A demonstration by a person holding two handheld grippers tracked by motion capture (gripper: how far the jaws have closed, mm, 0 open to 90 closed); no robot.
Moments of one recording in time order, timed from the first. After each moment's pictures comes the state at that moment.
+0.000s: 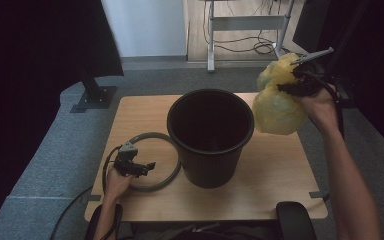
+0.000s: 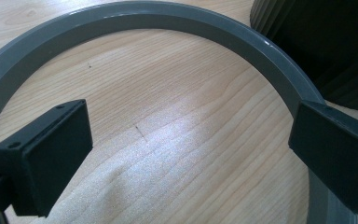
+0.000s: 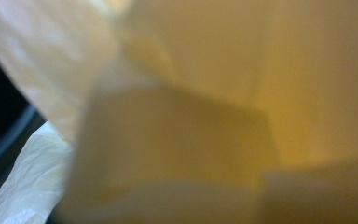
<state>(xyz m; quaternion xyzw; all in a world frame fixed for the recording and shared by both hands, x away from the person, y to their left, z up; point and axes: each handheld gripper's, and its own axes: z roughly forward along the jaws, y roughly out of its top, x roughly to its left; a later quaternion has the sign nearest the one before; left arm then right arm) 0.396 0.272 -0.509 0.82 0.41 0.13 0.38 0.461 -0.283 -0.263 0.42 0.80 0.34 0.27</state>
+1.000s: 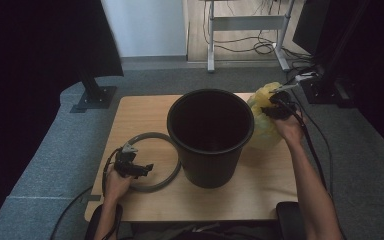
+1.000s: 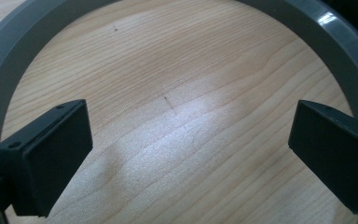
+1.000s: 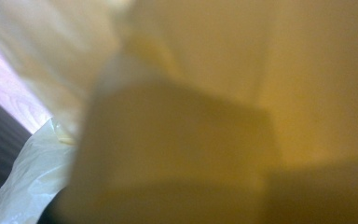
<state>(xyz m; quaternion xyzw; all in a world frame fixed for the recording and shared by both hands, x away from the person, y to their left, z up) 0.401 0.273 -0.524 0.82 0.45 0.15 0.32 0.504 -0.263 -0.393 0.48 0.77 0.33 0.26</state>
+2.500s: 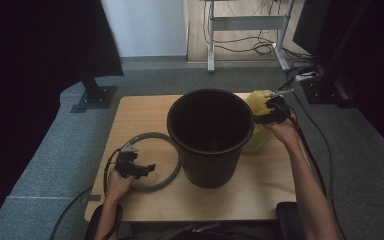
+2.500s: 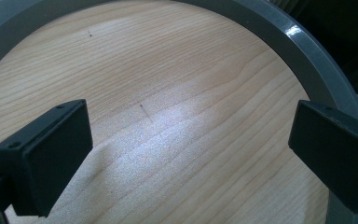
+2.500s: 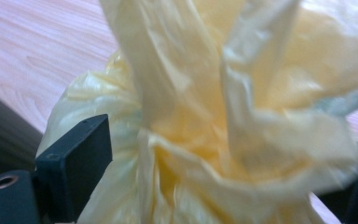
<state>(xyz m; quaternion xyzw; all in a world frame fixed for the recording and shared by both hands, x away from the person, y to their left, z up) 0.401 0.273 -0.524 0.81 0.44 0.11 0.36 0.508 -0.261 -0.418 0.49 0.77 0.34 0.22</state>
